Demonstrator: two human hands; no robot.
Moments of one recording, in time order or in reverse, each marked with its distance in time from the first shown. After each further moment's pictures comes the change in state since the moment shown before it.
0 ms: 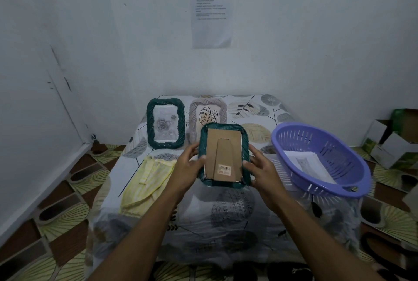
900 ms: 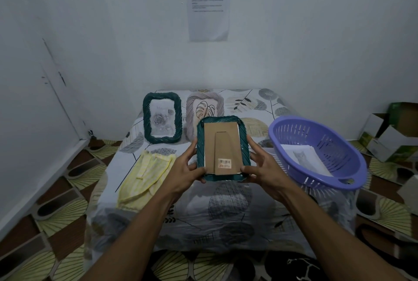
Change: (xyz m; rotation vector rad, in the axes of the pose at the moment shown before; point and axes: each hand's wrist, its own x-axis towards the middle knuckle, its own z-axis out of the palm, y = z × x) left_hand -0.010 -0.012 -0.002 -0.024 -0.159 -0.048; right_hand -0.006 -0.014 -0.019 0.016 -0.210 0.103
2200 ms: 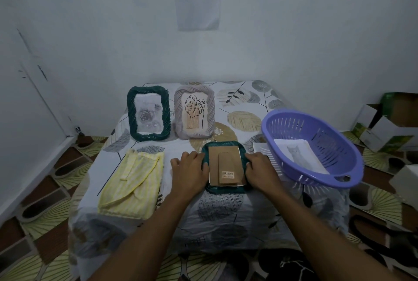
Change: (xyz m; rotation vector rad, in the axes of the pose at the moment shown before) left_hand 0.041 -0.040 0.045 1.168 0.232 0.127; right_hand 0.034 0.043 -0.032 -1.196 0.316 -0.030
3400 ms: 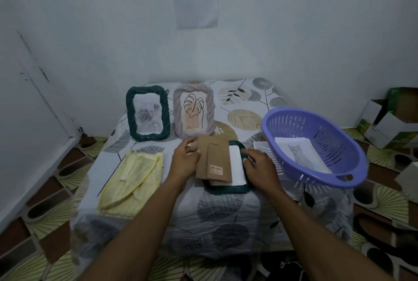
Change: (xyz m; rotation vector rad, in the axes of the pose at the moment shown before) left_hand 0.025 -0.007 -0.013 -1.034 -0.031 -0.369; right_hand 0.005 0.011 0.012 0.278 0.194 -0.114
